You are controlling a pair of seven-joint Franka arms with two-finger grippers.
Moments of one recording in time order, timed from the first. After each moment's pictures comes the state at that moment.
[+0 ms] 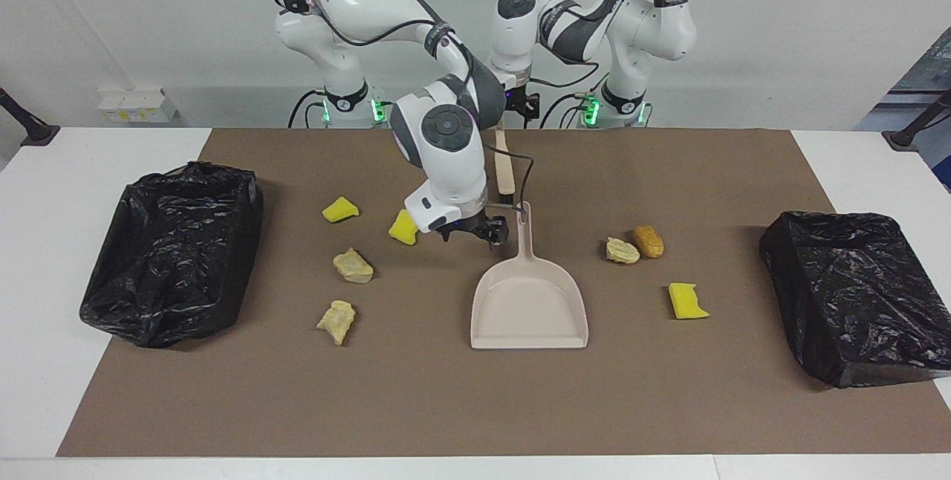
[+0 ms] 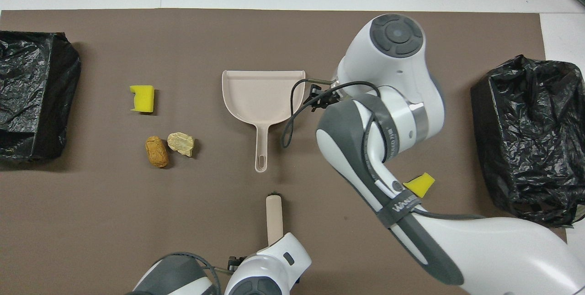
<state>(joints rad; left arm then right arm) -0.83 -0.22 -0.22 -2.47 -0.16 2.18 -0.75 0.41 0.54 0.15 -1.43 0.02 1.94 0.85</state>
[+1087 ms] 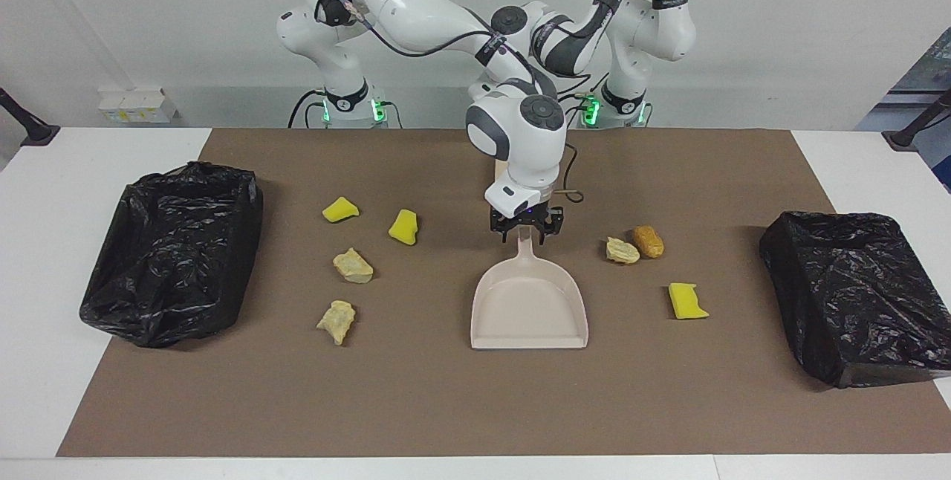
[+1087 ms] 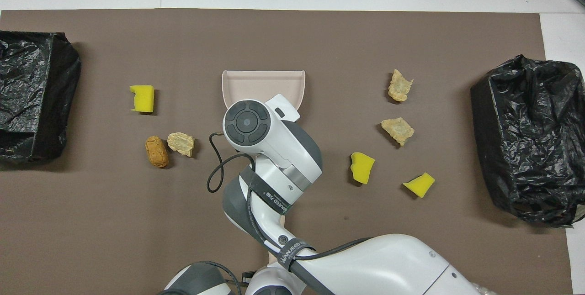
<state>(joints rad) -0.83 -0.16 -0.21 -2.47 -0.16 2.19 -0.79 0.58 0.60 0.15 -1.44 -0.14 2.07 0.83</state>
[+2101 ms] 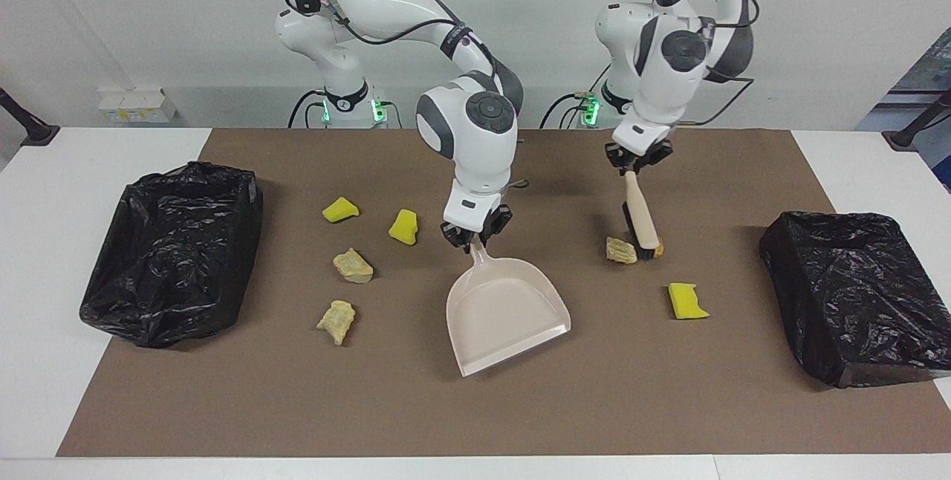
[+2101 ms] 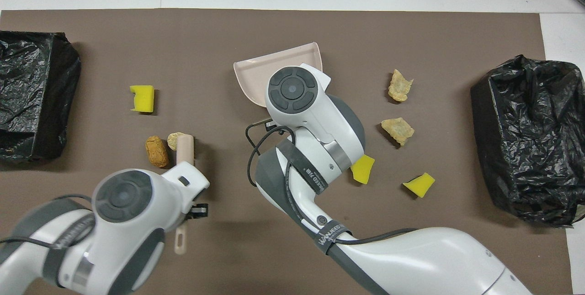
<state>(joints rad) -0.06 -0.22 -0.17 -2.29 -0.01 1.96 -0.17 0.43 0.50 0.14 -1.44 -0.15 1.90 0.08</state>
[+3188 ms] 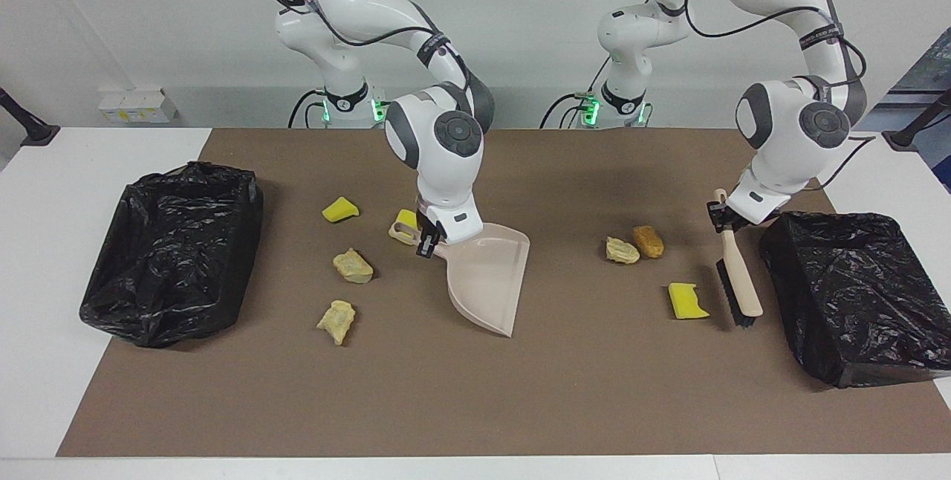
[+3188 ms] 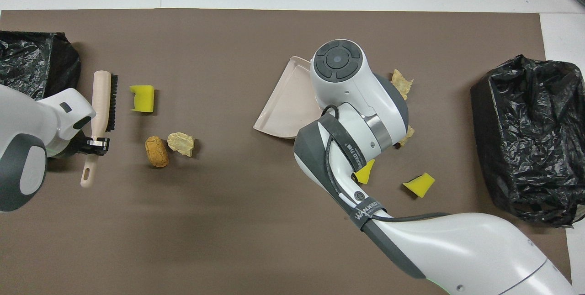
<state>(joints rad) 0.20 0.13 -0.19 -2.07 0.13 2.03 0.00 0.37 0.42 0.14 -1.60 -0.24 1.85 -0.77</state>
